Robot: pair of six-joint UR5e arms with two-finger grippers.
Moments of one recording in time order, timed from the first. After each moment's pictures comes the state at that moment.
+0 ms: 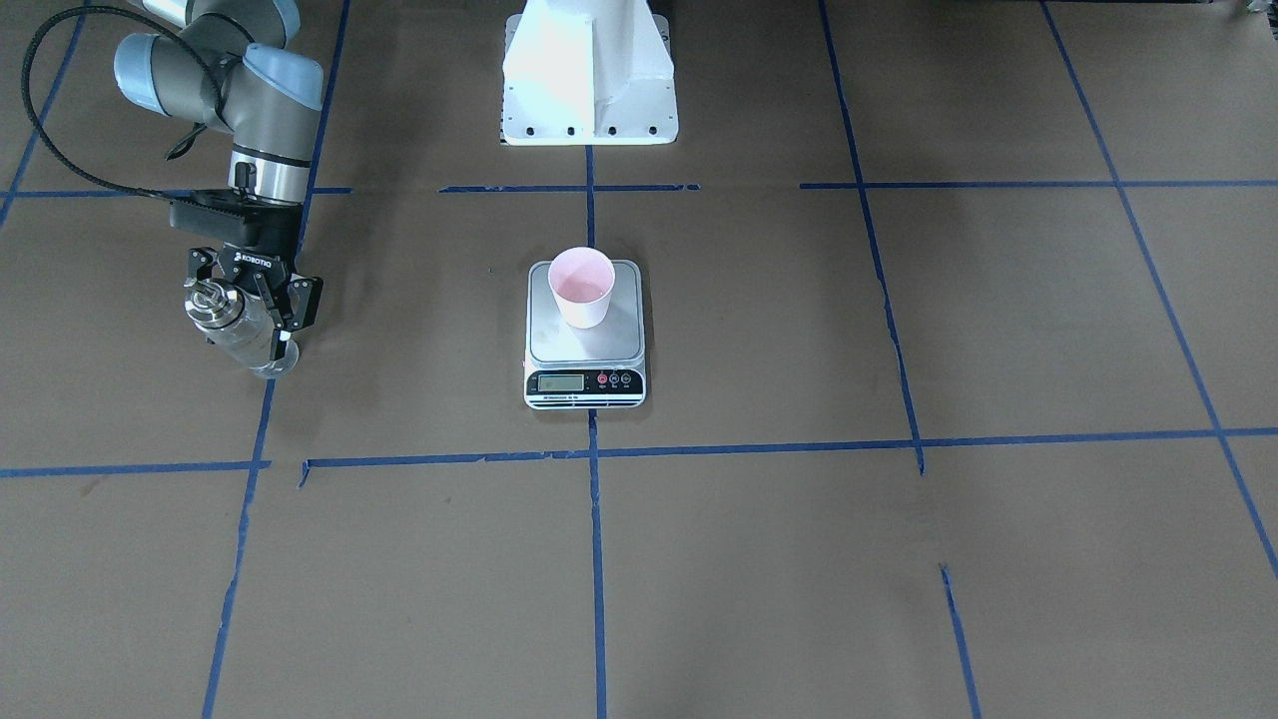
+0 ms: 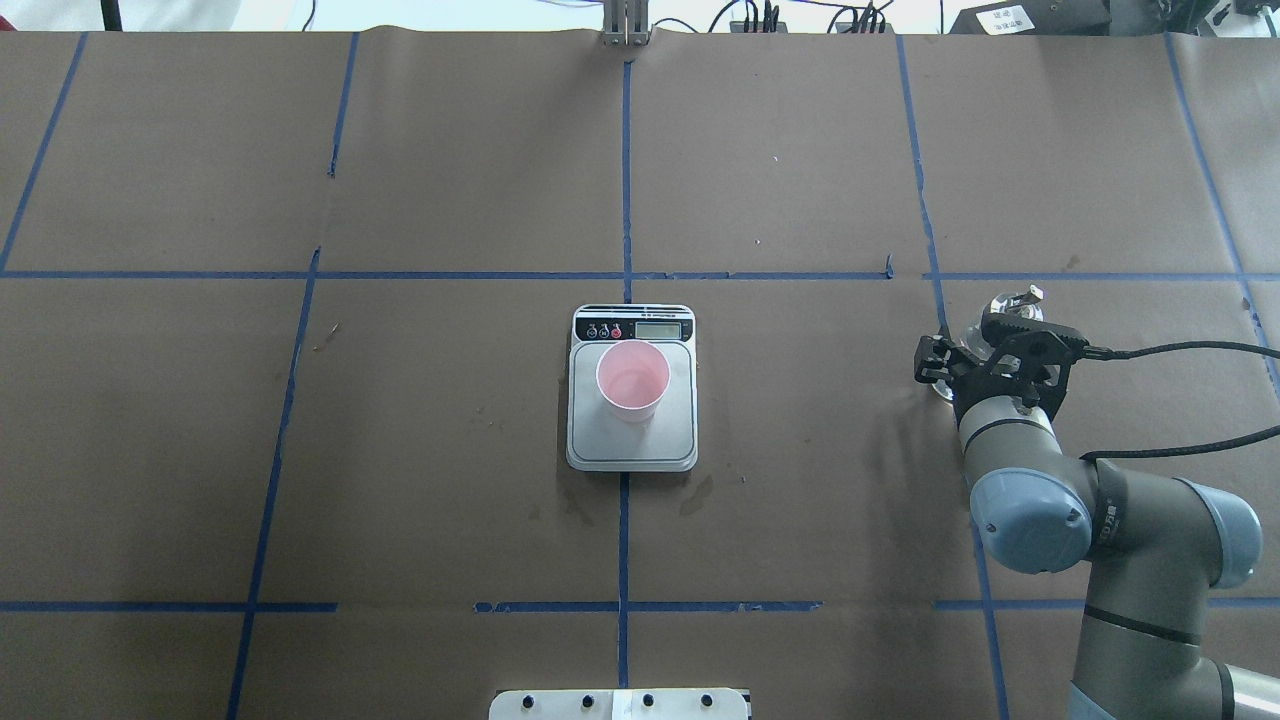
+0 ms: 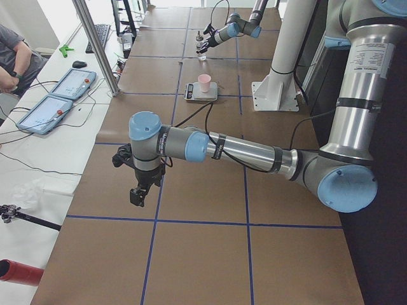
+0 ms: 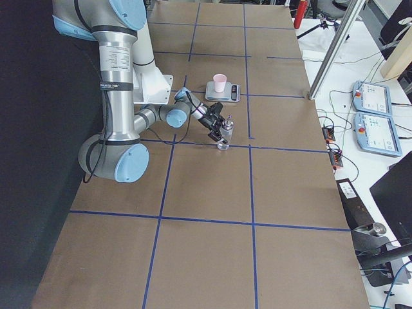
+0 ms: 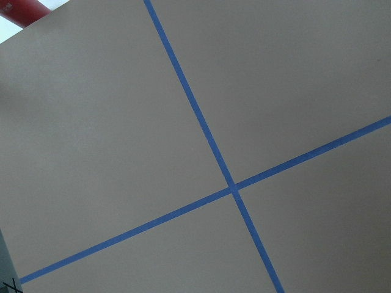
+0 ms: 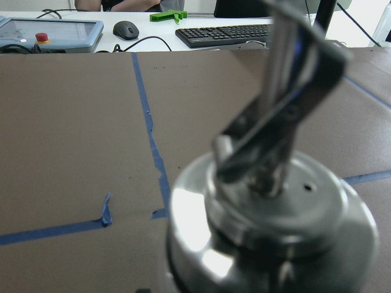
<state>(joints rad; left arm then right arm) -1.57 -1.71 -1.66 -1.53 -2.20 0.32 0.36 -1.54 1.90 -1.29 0.91 1.59</state>
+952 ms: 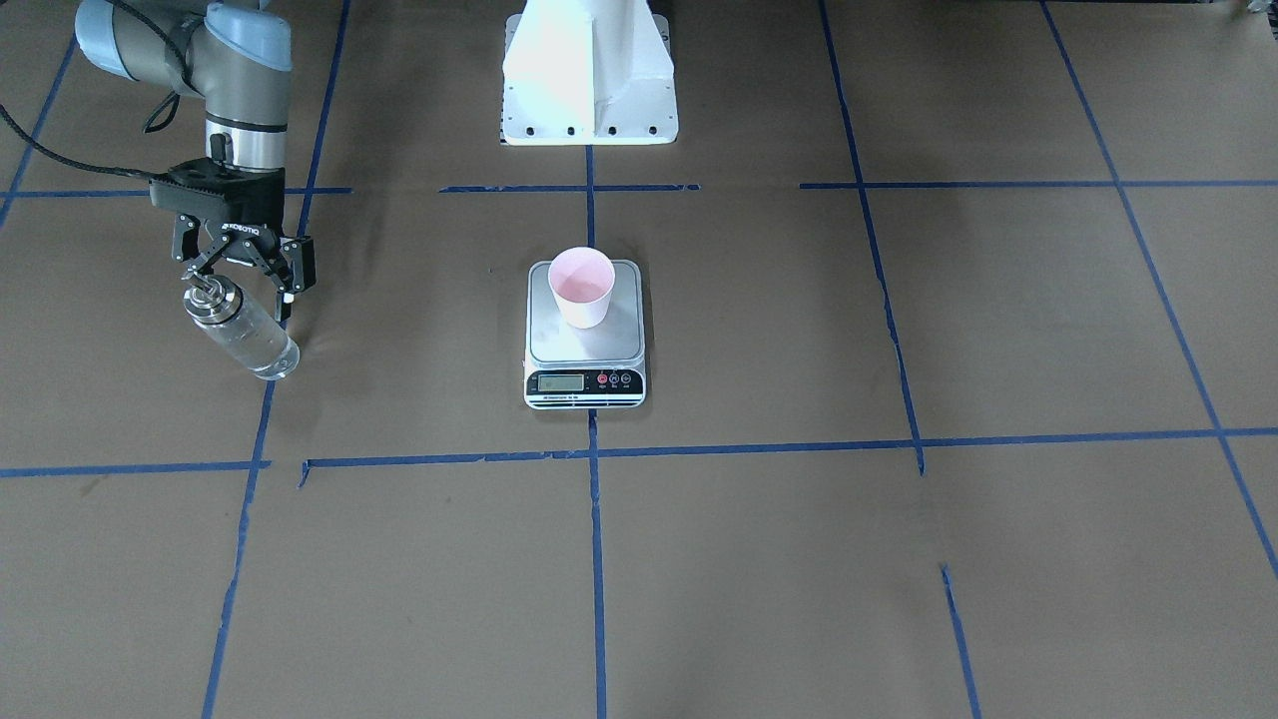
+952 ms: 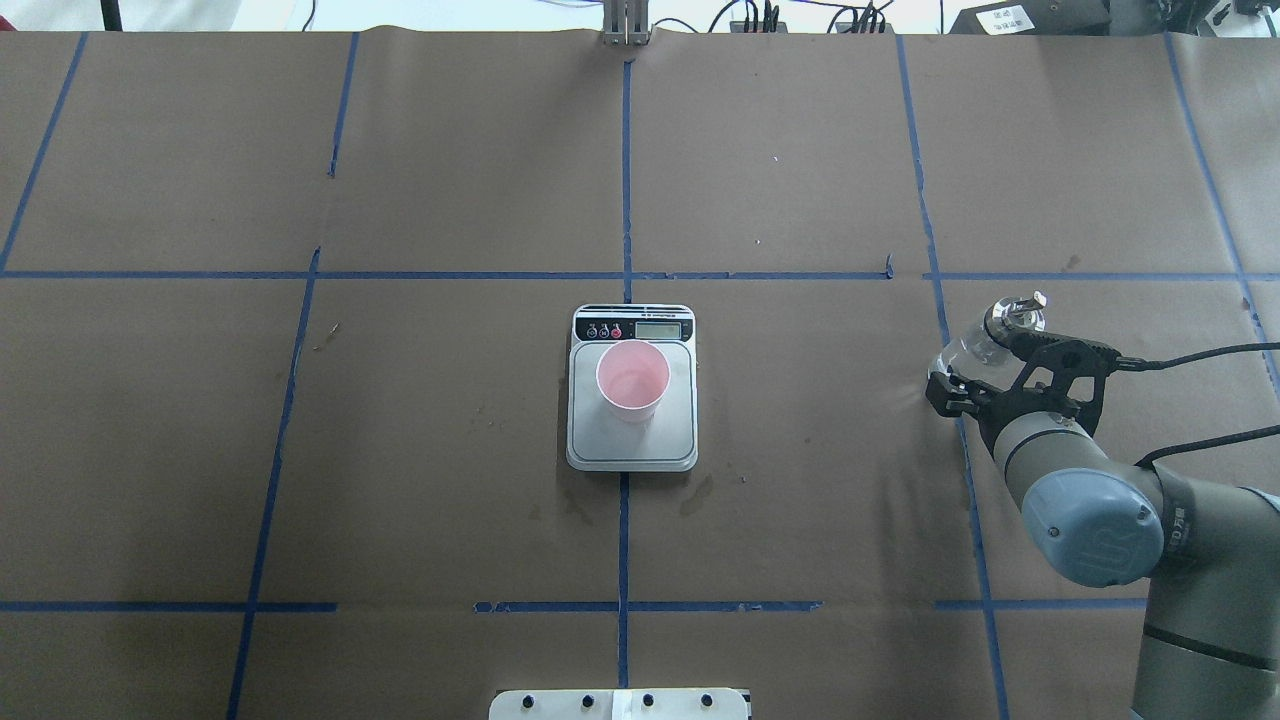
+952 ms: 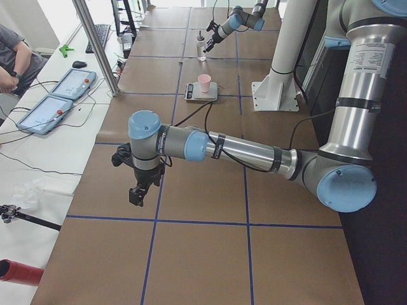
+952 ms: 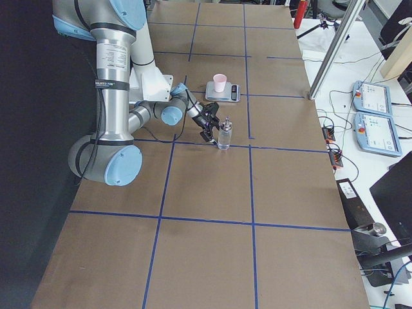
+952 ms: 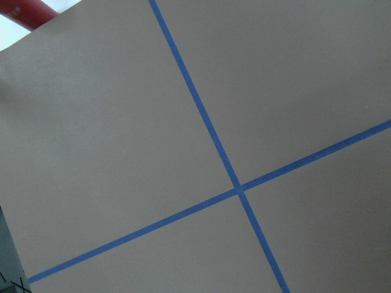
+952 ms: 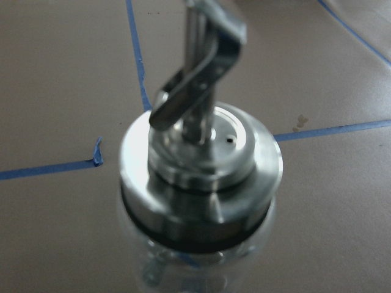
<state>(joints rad) -1.57 -1.71 -1.66 -1.53 -2.20 0.32 0.35 -1.63 2.04 -1.35 1.12 1.55</state>
